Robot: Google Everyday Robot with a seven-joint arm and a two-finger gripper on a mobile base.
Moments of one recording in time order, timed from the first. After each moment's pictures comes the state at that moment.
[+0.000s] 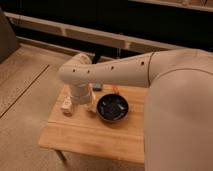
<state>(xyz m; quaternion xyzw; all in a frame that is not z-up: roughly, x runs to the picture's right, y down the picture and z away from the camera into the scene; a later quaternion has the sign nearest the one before) -0.108 0.102 0.703 -0.26 0.23 0.64 0.68</state>
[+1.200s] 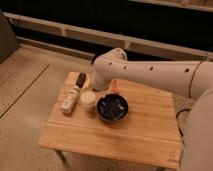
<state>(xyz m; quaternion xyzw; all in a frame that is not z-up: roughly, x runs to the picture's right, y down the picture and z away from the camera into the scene) -0.061 0.015 0.734 -0.26 0.07 0.76 0.59</state>
